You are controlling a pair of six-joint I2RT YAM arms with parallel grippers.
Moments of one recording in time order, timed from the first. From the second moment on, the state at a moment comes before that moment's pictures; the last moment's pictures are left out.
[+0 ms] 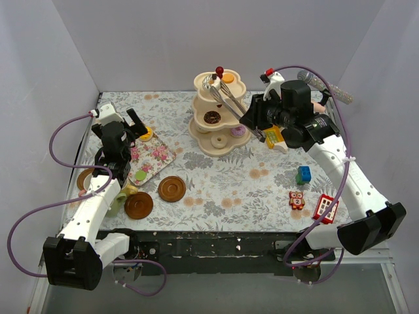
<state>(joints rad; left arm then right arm) -0.13 1.05 0.81 0.07 -0.37 -0.32 0.47 1.34 1.49 -0.60 -0.28 0.24</state>
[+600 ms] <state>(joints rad) -0.13 1.05 0.81 0.07 -0.37 -0.32 0.46 1.36 1.48 -0.60 -0.29 0.24</state>
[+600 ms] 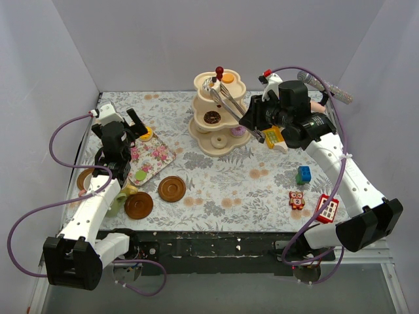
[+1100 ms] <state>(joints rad) -0.13 1.05 0.81 0.07 -0.37 -0.32 0.46 1.36 1.48 -0.60 -0.30 0.23</state>
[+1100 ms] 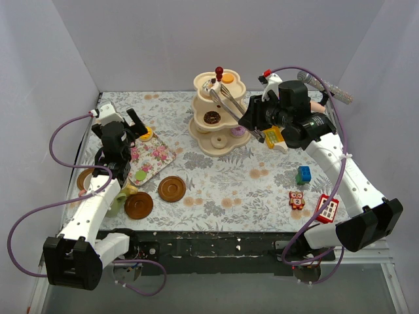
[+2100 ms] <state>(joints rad) -0.13 1.05 0.81 0.07 -0.36 -0.32 0.46 1.29 1.52 -0.66 -0.27 0.21</state>
